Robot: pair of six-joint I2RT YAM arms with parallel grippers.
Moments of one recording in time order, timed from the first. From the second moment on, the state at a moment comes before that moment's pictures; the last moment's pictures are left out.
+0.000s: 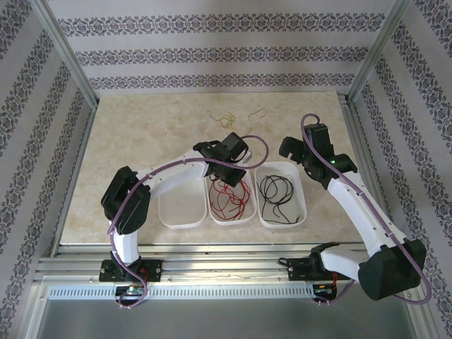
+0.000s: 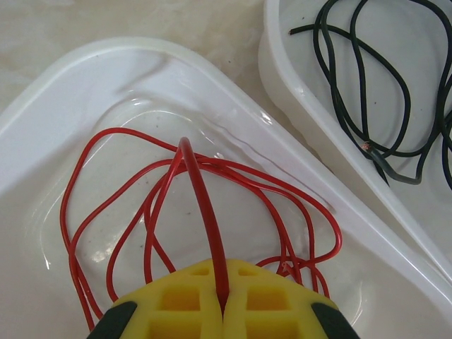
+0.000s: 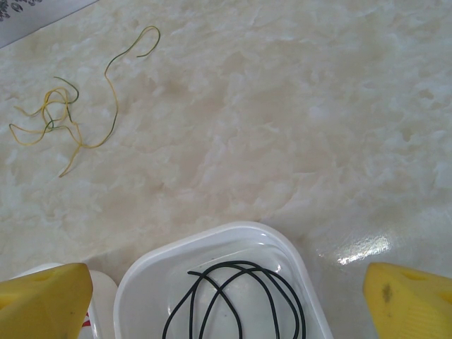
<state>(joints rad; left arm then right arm) -0.78 1.88 1.50 -0.74 0.06 -0.18 0.25 1.16 1.02 -0.66 0.18 0.58</state>
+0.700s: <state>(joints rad) -0.78 1.98 1.46 -0.70 0.08 -0.19 0.25 1.16 1.02 -0.66 0.18 0.58</state>
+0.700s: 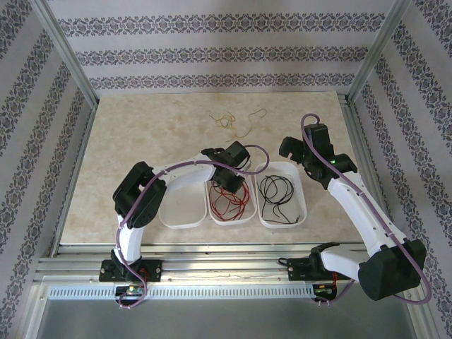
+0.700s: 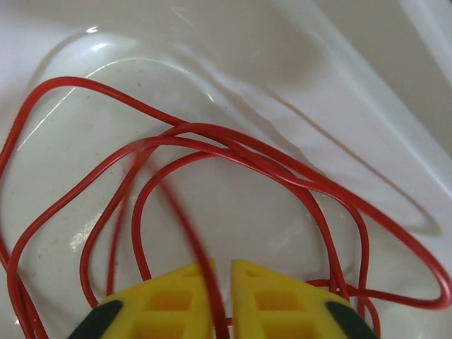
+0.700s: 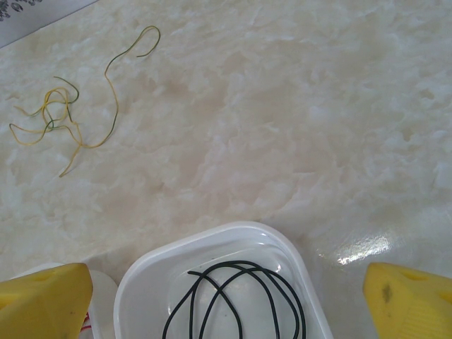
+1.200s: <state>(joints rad) -0.78 1.85 1.51 -0.73 0.09 -0.19 0.25 1.16 1.02 -0.66 0.18 0.58</state>
